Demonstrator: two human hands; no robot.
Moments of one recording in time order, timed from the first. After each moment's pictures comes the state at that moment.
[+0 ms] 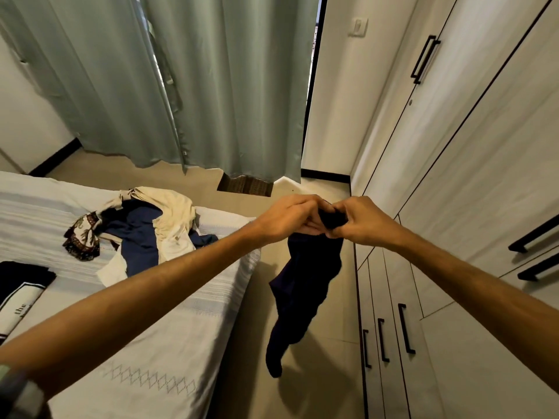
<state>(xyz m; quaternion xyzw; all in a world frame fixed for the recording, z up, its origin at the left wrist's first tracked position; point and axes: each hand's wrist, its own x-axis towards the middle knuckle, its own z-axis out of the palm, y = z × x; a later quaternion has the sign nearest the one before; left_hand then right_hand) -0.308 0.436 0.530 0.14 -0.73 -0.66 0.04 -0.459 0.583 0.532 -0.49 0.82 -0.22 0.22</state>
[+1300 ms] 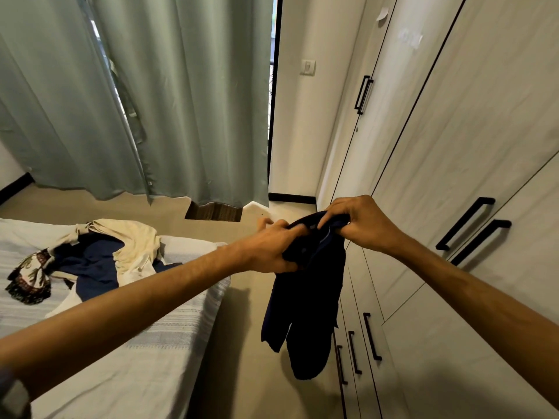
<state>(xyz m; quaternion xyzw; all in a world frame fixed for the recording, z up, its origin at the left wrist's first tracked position) -0.340 0.469 0.519 -0.05 -0.98 -0.21 -0.06 -0.493 0.670 0.575 -0.56 0.78 -0.28 0.05</state>
